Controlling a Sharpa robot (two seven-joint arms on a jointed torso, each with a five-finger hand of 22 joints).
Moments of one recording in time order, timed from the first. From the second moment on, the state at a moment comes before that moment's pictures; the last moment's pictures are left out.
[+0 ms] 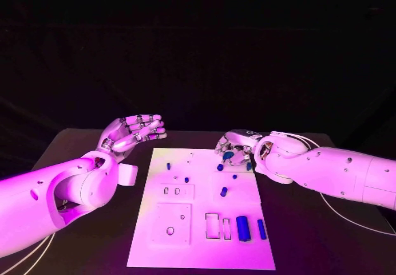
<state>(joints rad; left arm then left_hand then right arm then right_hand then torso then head) 1.16 -0.96 0.03 1.64 -0.06 -0.34 0.52 1.53 -0.12 0.14 0.27 0.07 0.84 0.21 0.23 0.15 0.97 0.19 0.13 0.07 0.93 0.15 0.28 0.23 0.17 0.84 0.27 0.27 0.11 1.33 -0.68 -0.19 1.31 -1.38 -0.28 0.04 1.22 -0.21 0.52 -0.16 0.26 0.98 0.17 0.20 0.22 1.14 0.10 0.06 0.09 1.46 0.01 1.05 0.87 0.14 1.21 0.12 1.17 0.89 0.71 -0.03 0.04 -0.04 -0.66</state>
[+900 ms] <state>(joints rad) 1.16 -0.96 0.03 1.64 -0.06 -0.34 0.52 1.53 -0.12 0.14 0.27 0.07 0.84 0.21 0.23 0.15 0.97 0.19 0.12 0.07 0.93 0.15 0.29 0.23 0.17 0.85 0.26 0.28 0.11 1.31 -0.67 -0.19 1.30 -1.45 -0.20 -0.02 1.22 -0.21 0.54 -0.14 0.27 1.00 0.17 0.20 0.24 1.14 0.10 0.07 0.09 1.46 0.01 1.15 0.96 0.12 1.25 0.12 1.24 1.00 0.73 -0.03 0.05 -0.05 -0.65</state>
